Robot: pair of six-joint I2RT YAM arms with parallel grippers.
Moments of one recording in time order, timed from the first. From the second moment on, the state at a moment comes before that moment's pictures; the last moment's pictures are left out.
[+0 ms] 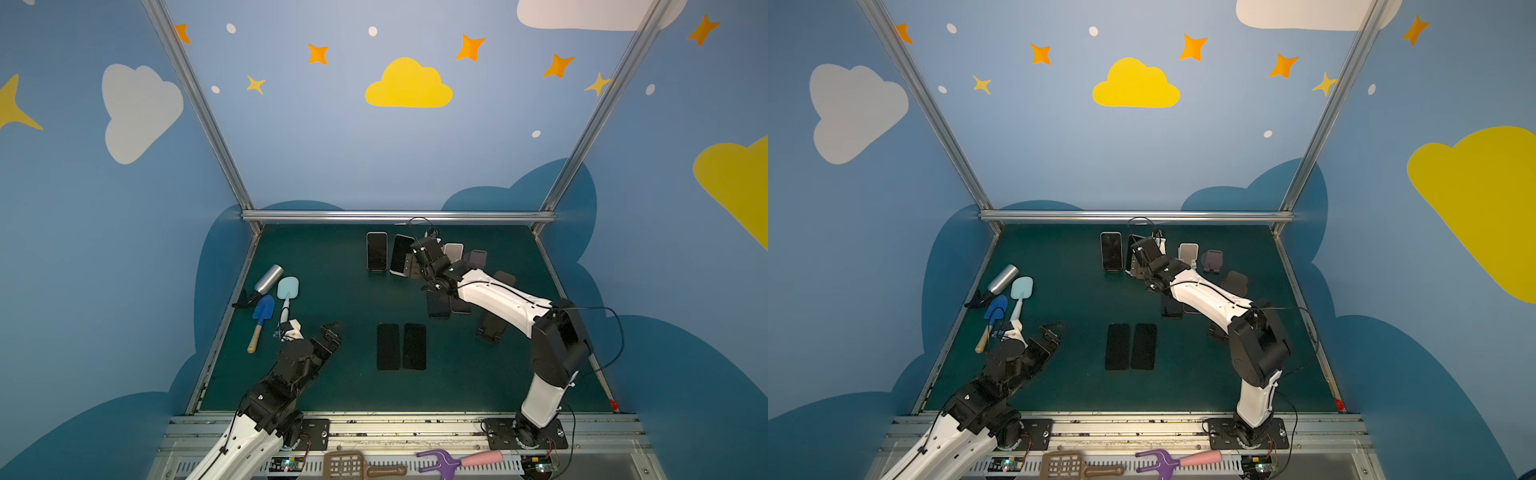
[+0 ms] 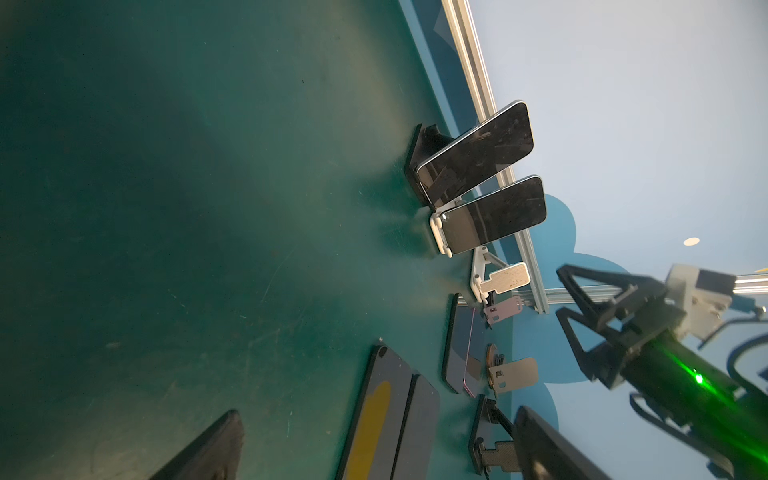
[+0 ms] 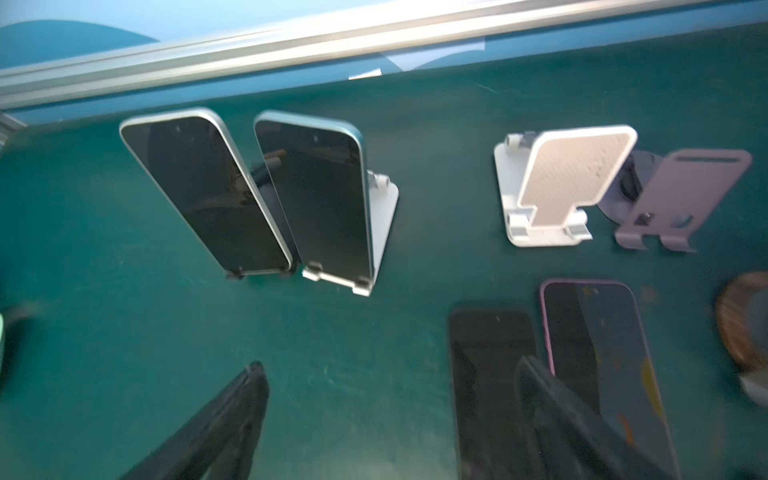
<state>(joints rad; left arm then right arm) -0.53 0.35 0.25 -0.38 -0.17 -1.24 0.73 1.84 1.47 -0.38 0.44 0.55</state>
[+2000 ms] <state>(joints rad) -0.49 0.27 0.25 -0.40 -0.17 -1.22 0.67 2.49 2.36 -0.63 0.53 0.49</state>
